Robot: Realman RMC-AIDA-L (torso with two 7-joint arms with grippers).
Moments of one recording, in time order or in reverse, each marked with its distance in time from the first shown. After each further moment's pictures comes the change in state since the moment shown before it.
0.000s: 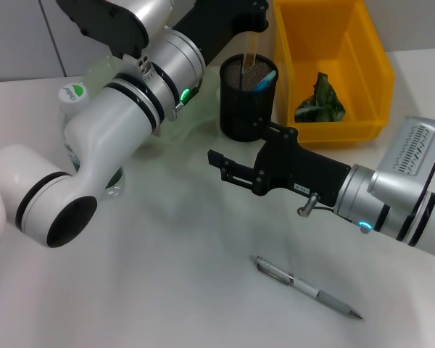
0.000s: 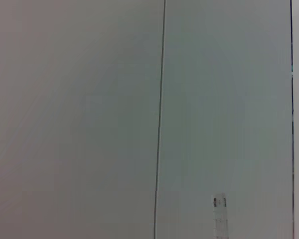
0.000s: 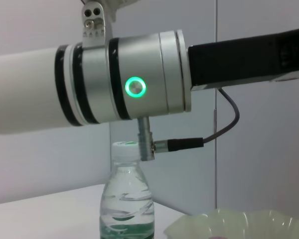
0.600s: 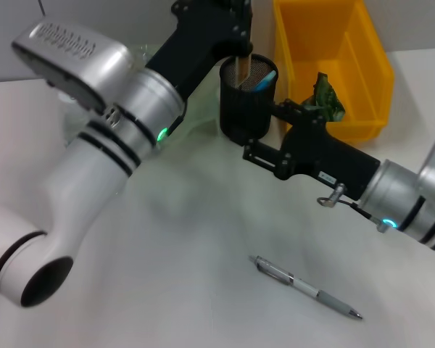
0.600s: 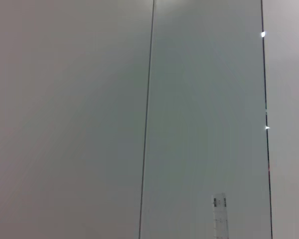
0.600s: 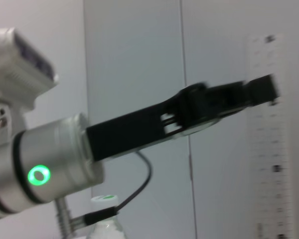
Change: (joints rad) left arm 0.157 0.000 -0.006 -0.054 0.118 0.211 0.014; right arm -0.062 -0.003 0.098 0.002 0.011 -0.139 0.012
